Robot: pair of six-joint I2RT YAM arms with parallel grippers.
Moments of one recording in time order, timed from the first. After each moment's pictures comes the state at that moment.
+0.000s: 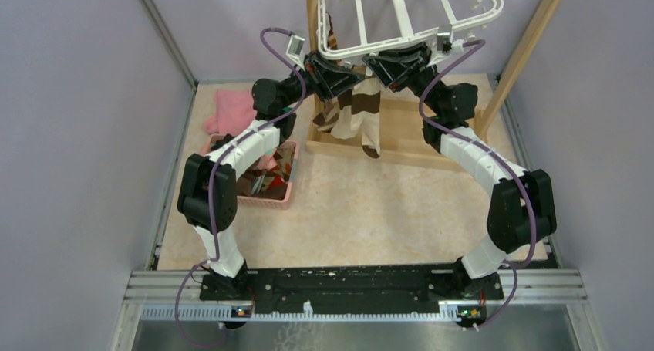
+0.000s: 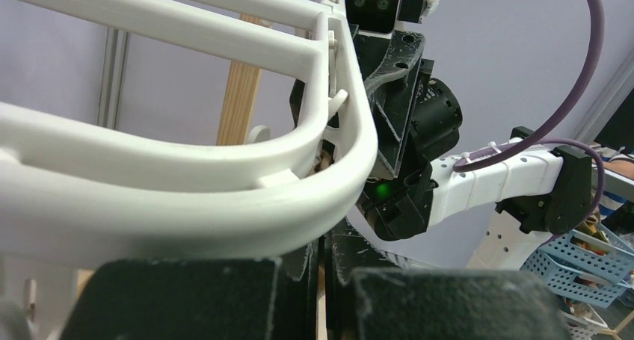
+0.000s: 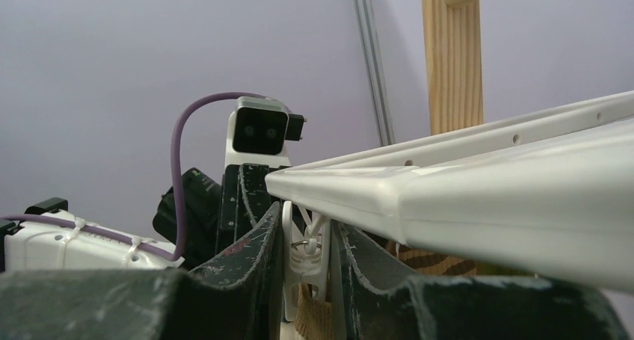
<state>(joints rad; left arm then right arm) -0.42 1.81 1.41 1.17 0.87 -1.00 0.35 1.60 1.23 1.17 -0.62 0.76</state>
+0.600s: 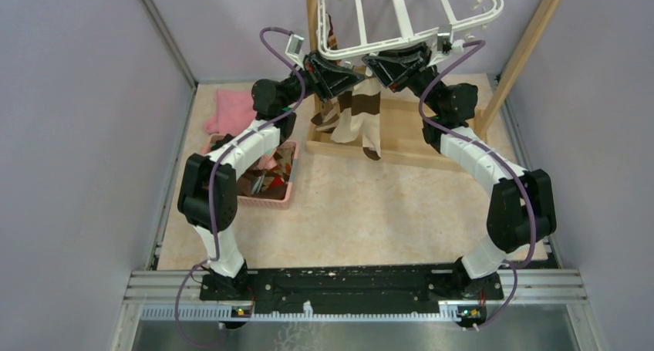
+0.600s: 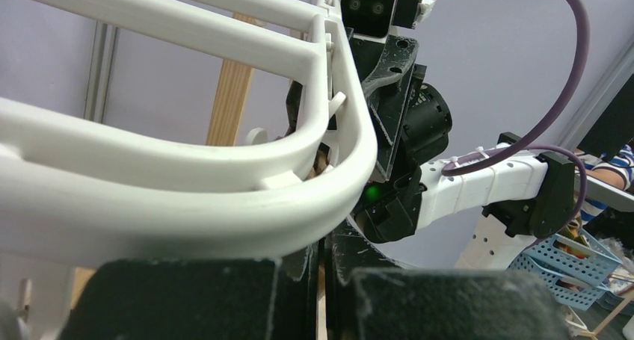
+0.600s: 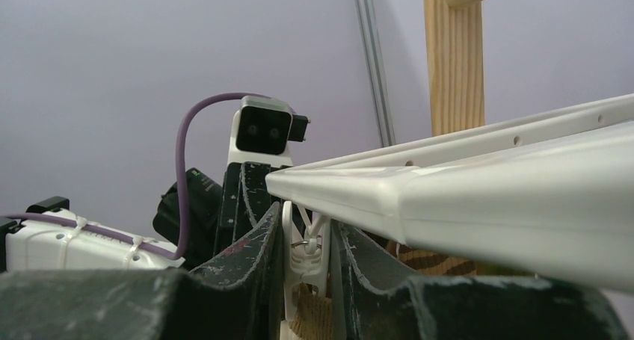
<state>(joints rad) -0.42 1.81 1.41 1.18 0.87 -1.05 0.35 1.60 1.23 1.18 -0.63 0.76</state>
